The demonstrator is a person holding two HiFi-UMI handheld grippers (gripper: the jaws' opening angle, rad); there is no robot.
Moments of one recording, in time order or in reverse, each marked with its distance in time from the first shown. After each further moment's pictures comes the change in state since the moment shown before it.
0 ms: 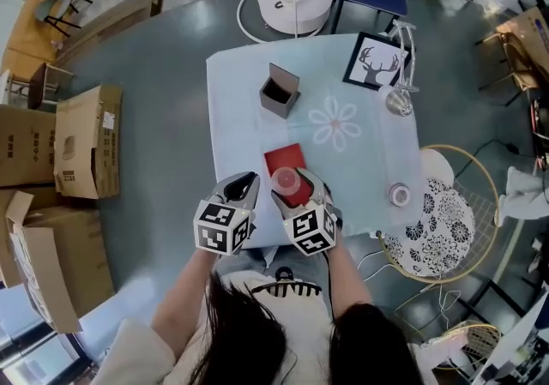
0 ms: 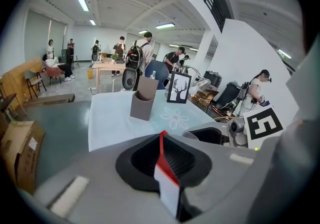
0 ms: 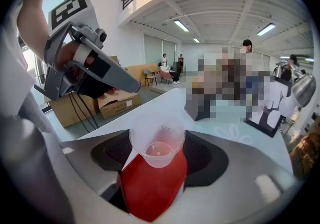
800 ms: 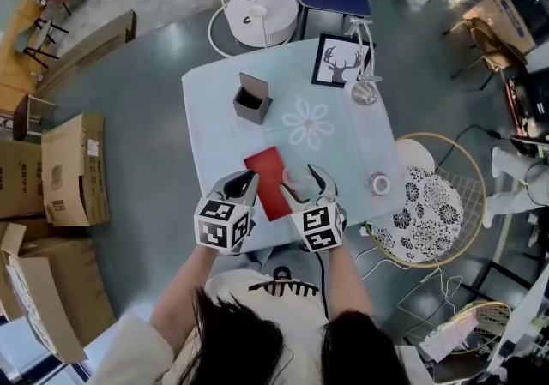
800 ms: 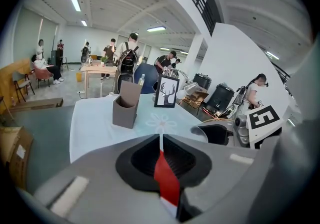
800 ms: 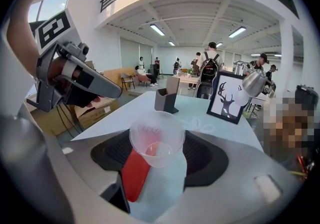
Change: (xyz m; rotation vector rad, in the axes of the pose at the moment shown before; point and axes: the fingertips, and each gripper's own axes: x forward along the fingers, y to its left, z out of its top) left arm 0.018 -0.040 0.019 0.054 -0.035 -0.102; right arm -0.057 -0.061 -0.015 0.161 -0.027 -0.237
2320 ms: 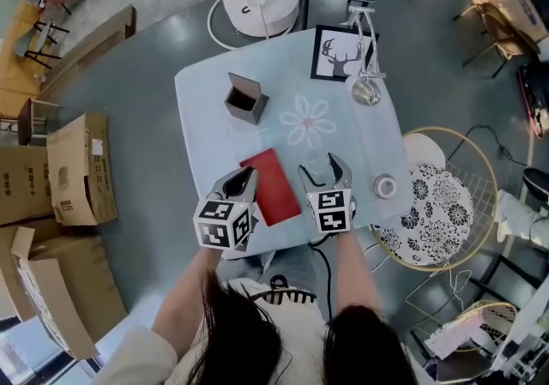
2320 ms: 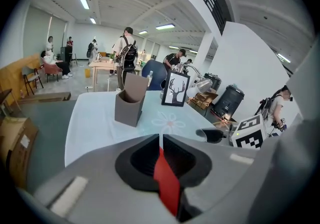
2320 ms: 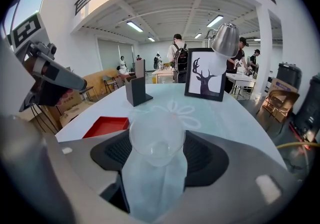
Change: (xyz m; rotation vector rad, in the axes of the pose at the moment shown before) left arm 0.036 0.013 0.000 -0.070 0.015 0.076; right arm 0.043 -0.076 -0.046 0.192 0.034 -0.105
